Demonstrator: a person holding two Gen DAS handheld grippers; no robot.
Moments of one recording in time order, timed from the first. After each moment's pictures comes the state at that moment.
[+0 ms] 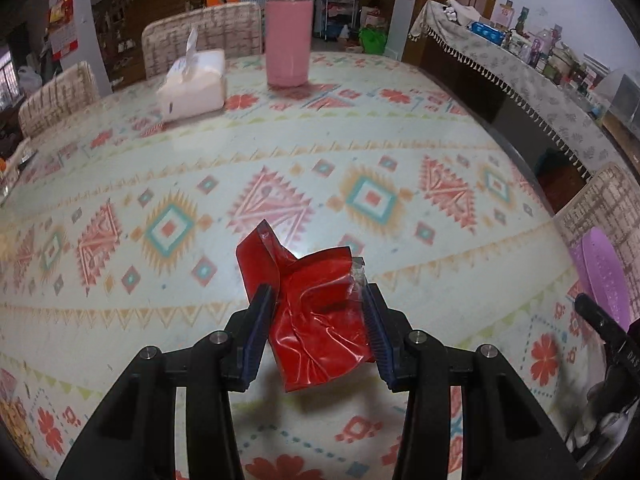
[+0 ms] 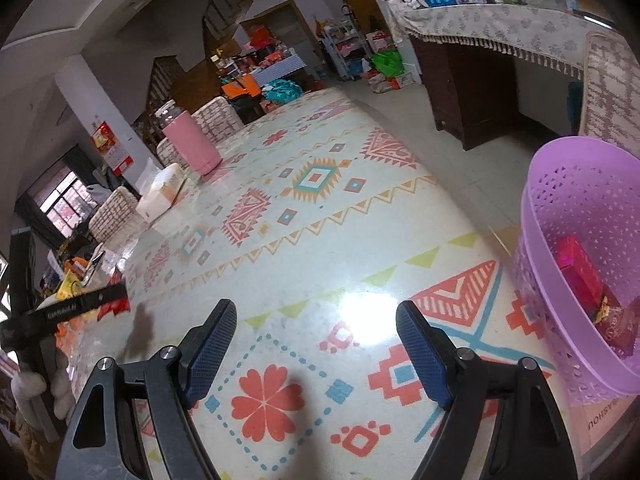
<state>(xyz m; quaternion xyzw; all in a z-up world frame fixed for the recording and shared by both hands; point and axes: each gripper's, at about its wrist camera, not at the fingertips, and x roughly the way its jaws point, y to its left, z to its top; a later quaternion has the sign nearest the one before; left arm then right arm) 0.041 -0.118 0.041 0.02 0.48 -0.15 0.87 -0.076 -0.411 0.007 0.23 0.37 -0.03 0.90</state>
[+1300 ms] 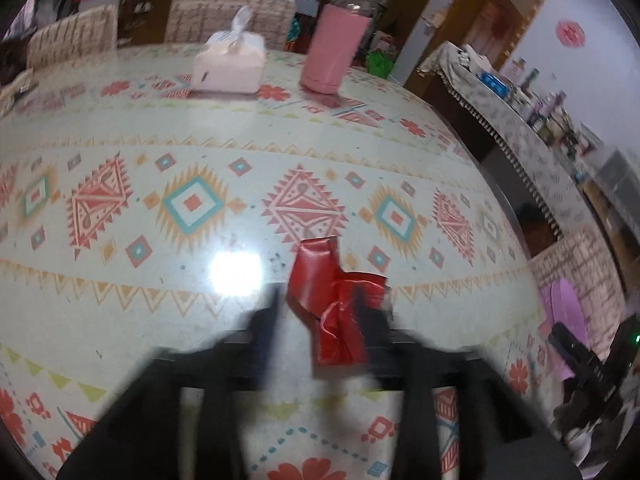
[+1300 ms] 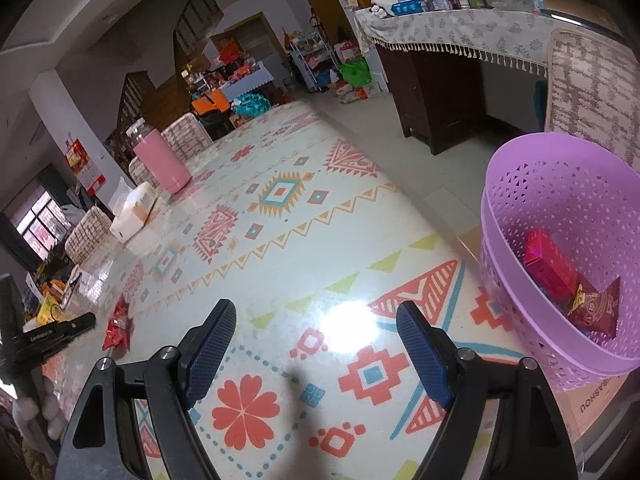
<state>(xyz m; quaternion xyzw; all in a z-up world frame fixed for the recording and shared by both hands) 0.051 -0.059 0.027 -0.11 0.47 -0.17 0.86 -0.087 -0.421 0.009 0.24 0.35 -0.08 0.90</state>
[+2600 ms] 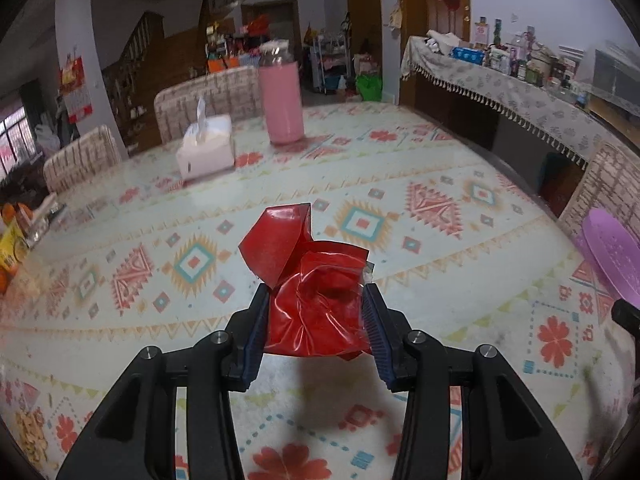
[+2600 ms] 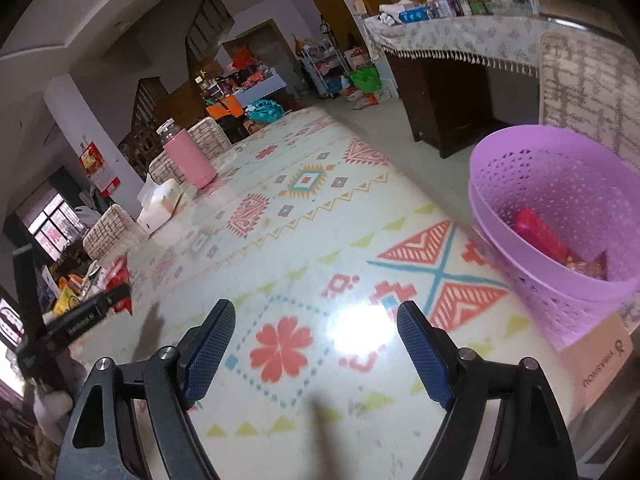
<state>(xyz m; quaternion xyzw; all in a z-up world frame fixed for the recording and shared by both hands) -0.016 -0.132 0.060 0.08 0.36 -0.14 0.92 -0.144 -0.397 0.027 0.24 0.34 -0.06 0.91</state>
